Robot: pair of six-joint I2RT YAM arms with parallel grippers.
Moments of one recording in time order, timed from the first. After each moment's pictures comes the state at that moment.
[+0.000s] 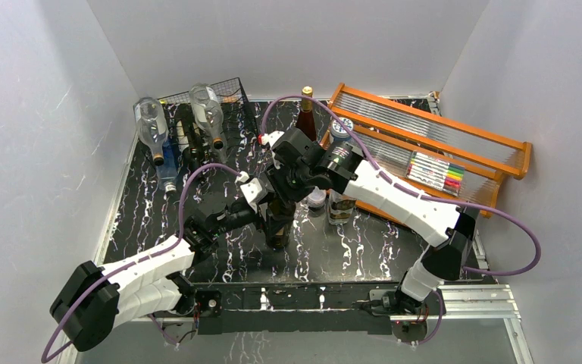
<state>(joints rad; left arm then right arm) -0.72 1.02 0.40 0.54 0.41 -0.05 1.05 1.61 1.73 -1.05 0.03 0.28</state>
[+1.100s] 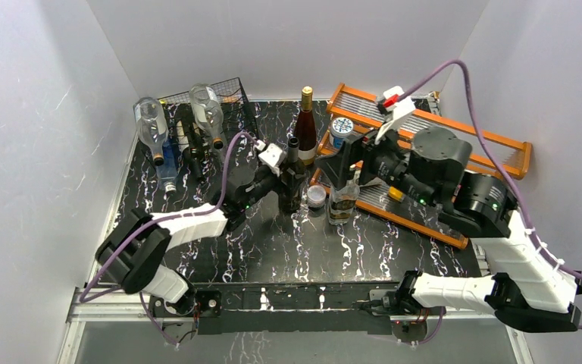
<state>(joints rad) -0.72 1.43 0.63 0.72 0.09 -0.06 1.05 1.03 1.68 -0.80 0.25 0.30</state>
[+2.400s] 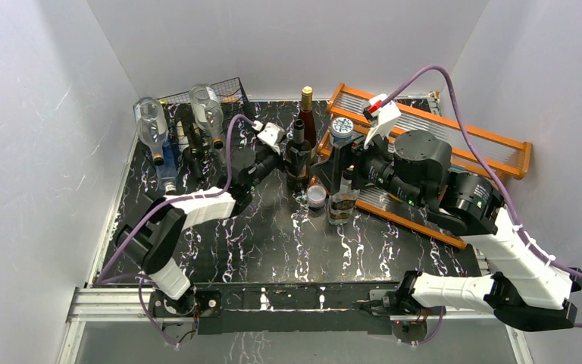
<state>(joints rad) -0.64 1.66 0.84 0.88 0.11 -0.07 1.05 1.06 1.62 -0.82 0.25 0.34</state>
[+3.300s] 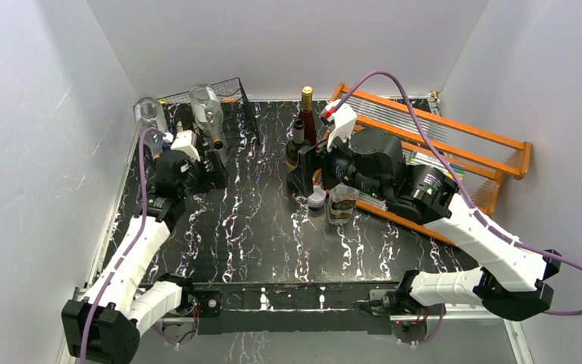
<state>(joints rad) -0.24 0.96 0.78 -0.33 0.02 -0.33 1.05 1.17 1.54 -0.71 0.18 0.28</state>
